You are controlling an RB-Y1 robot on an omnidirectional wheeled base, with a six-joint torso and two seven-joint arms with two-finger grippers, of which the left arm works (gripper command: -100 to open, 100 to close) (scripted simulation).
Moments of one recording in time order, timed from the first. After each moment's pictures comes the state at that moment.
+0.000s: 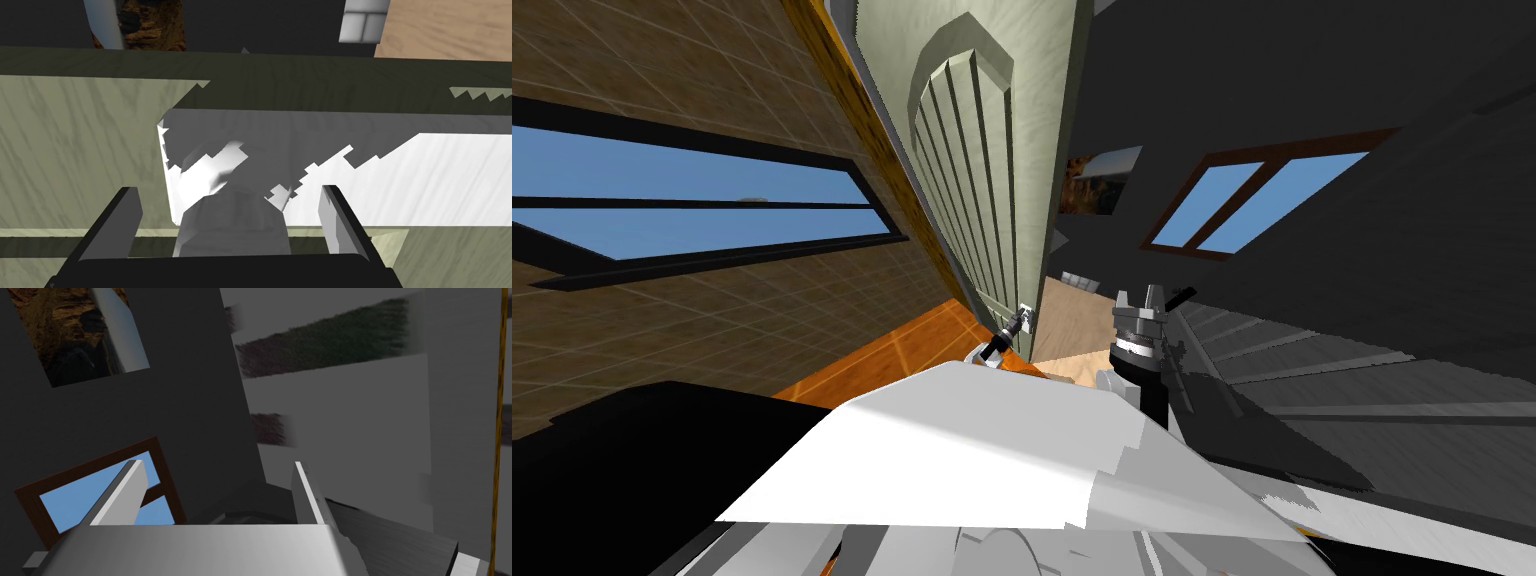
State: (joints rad) arm 0.09 0.20 -0.47 -1.44 0.02 -0.32 0.13
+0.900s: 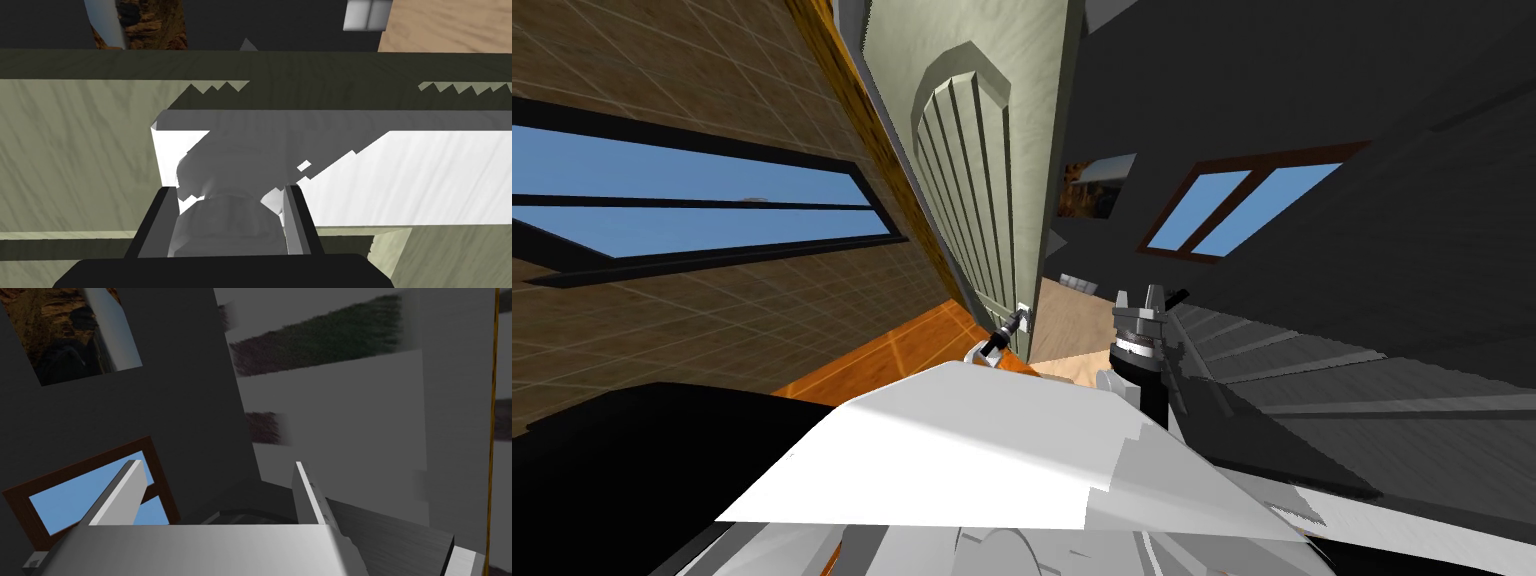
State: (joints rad) arm 0.05 0.19 -0.44 -1.36 0.03 -0.34 0.12
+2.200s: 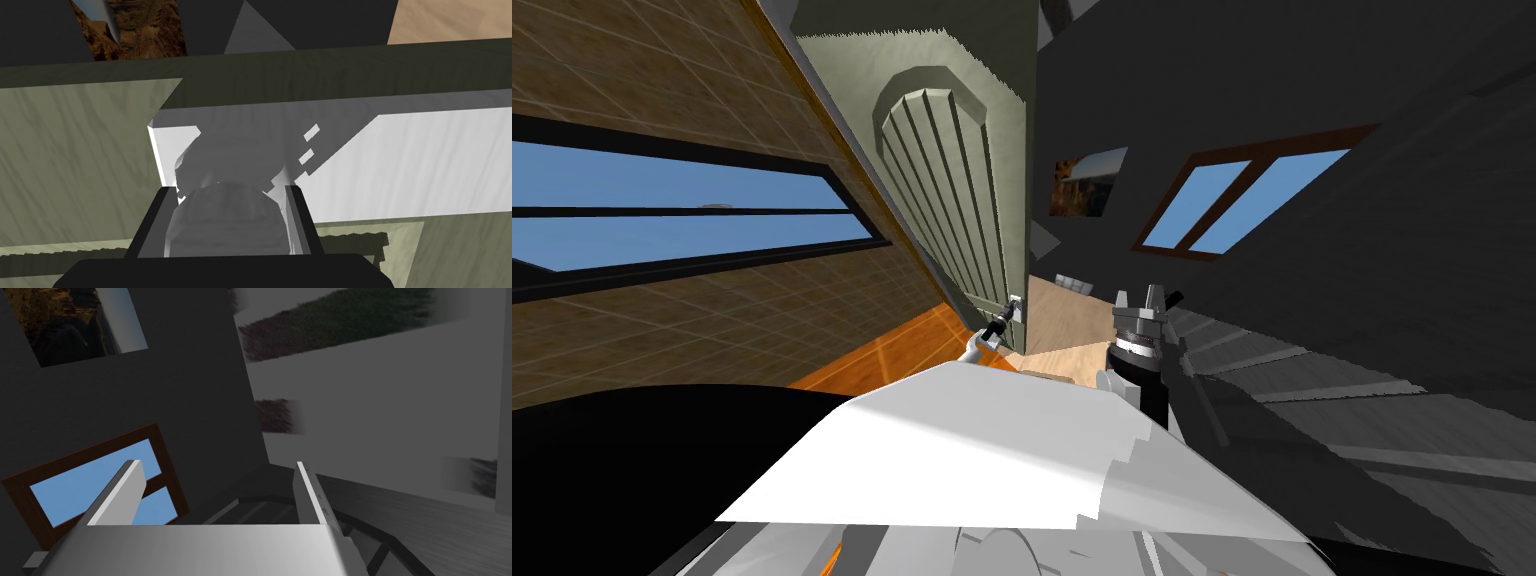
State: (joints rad) arm -0.14 0.15 -0.27 -1.11 0.04 -0.39 0.10
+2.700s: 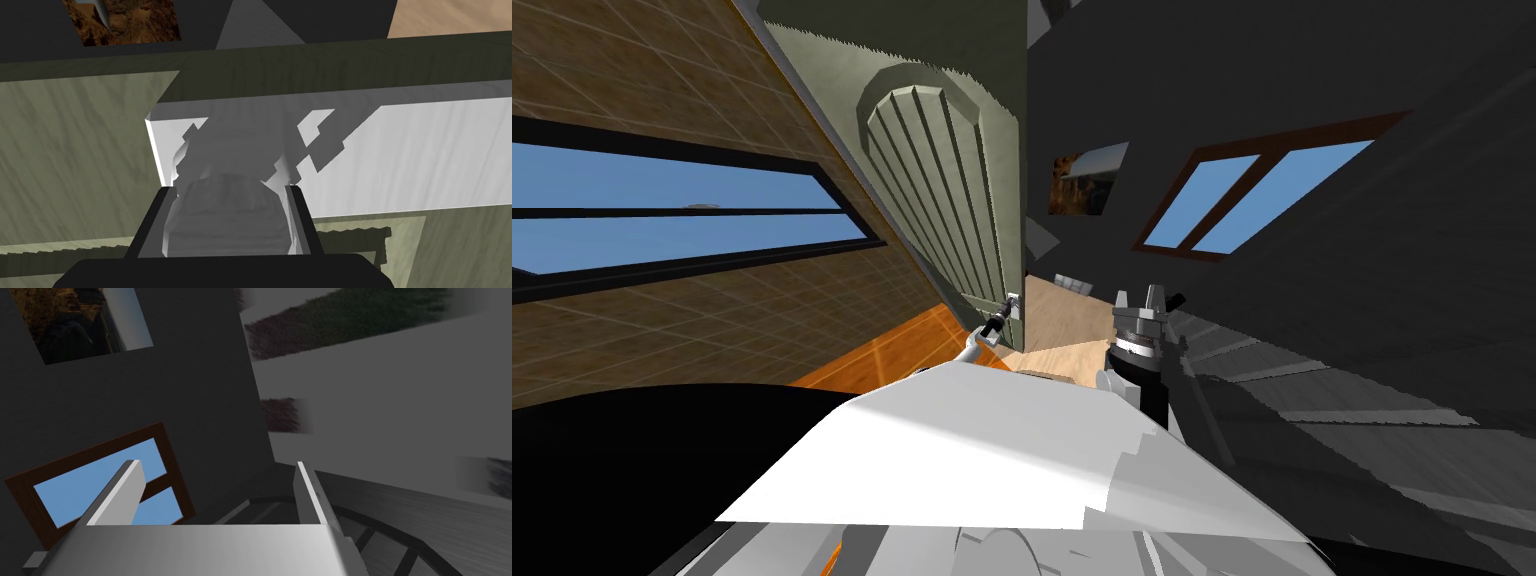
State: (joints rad) arm -0.18 0.15 -0.21 -1.06 0.04 -0.38 0.09
